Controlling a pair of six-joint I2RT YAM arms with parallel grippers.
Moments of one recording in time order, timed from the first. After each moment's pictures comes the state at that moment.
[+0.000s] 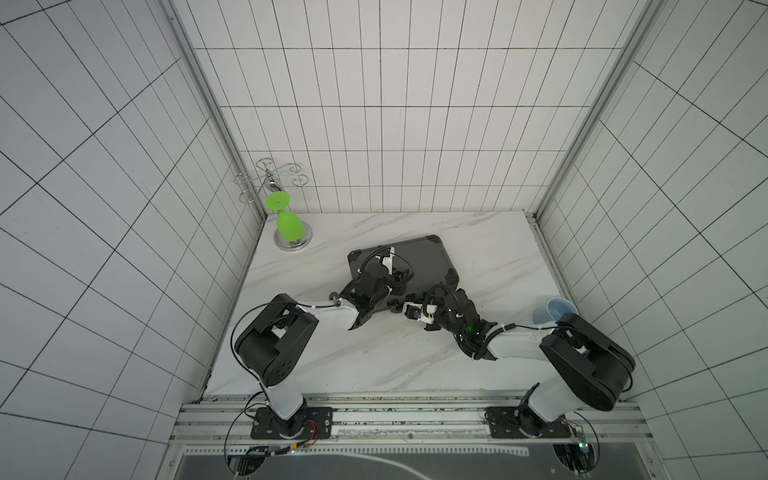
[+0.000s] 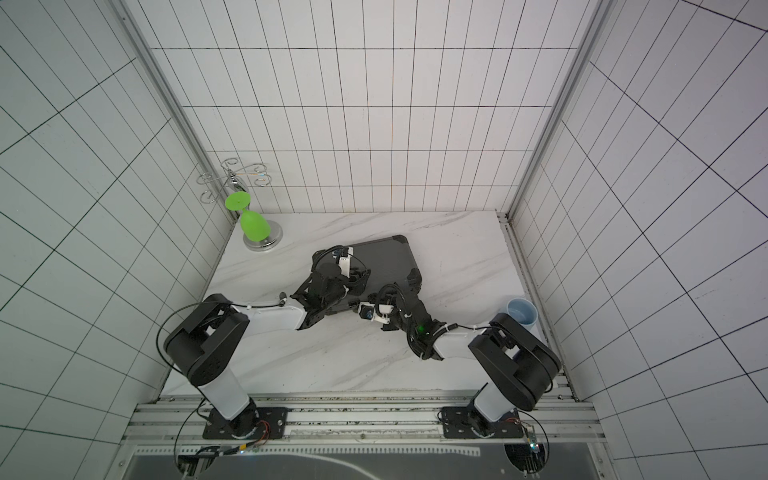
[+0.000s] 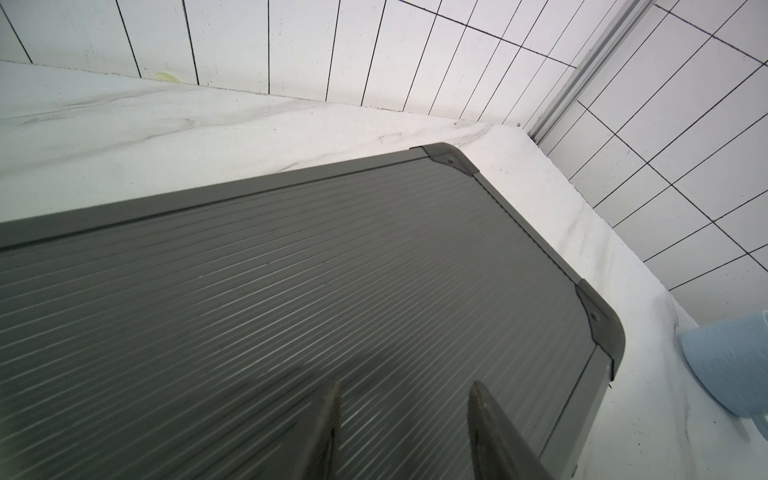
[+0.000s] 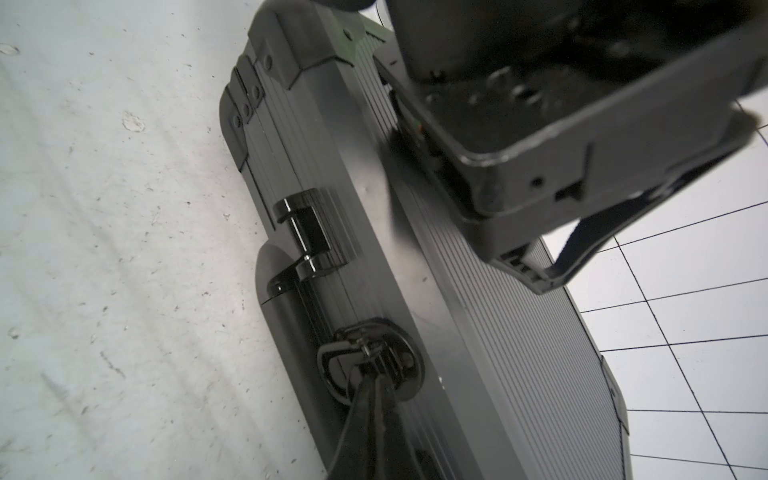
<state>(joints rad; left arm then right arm) -0.65 1.72 0.82 0.50 -0.04 -0.43 0.74 1.55 0.49 0.66 -0.03 -0.86</state>
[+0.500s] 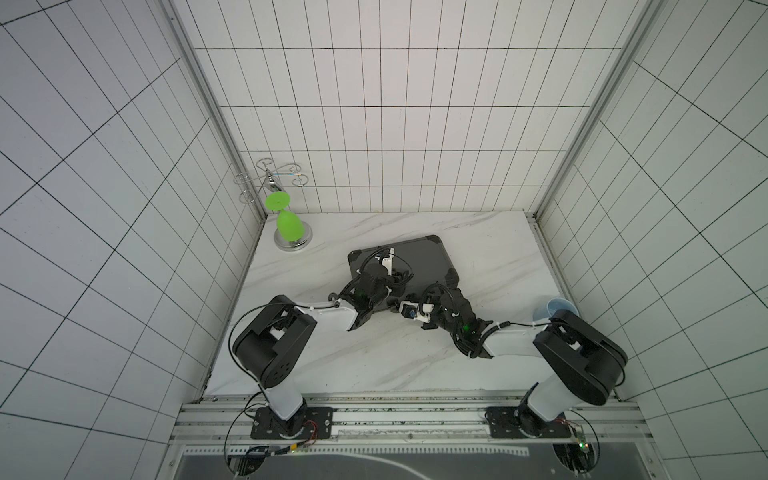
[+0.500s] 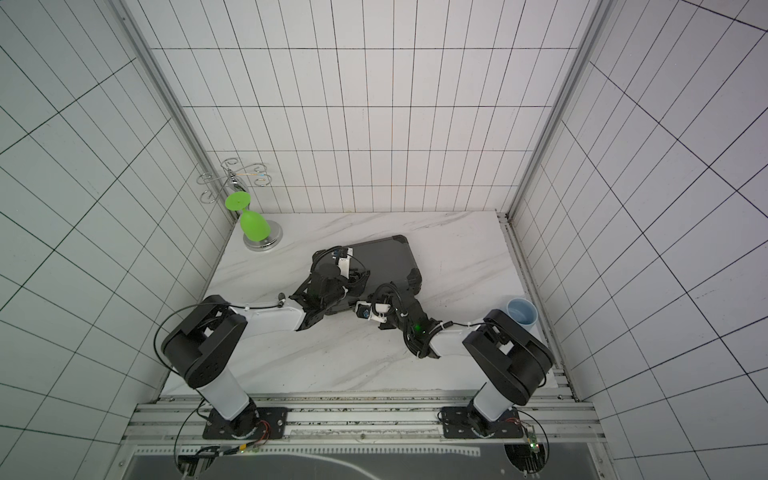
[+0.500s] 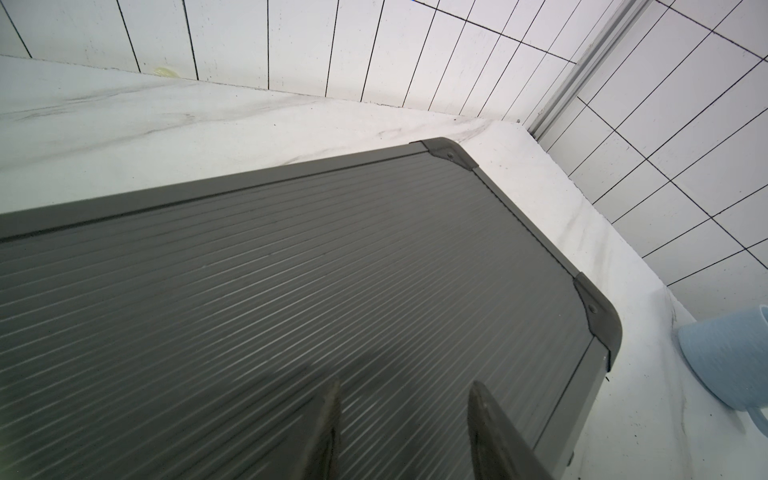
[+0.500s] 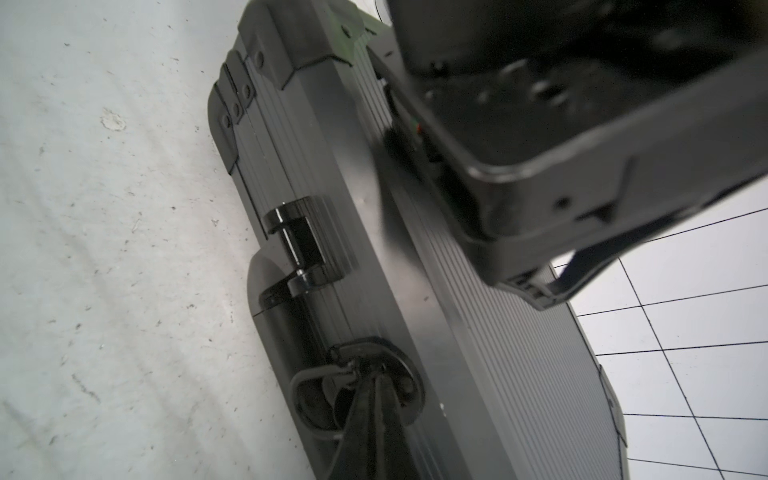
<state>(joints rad) -0.65 1.71 0.81 0.49 -0.03 -0.43 0.76 1.61 0.52 0.70 0.00 -0.87</state>
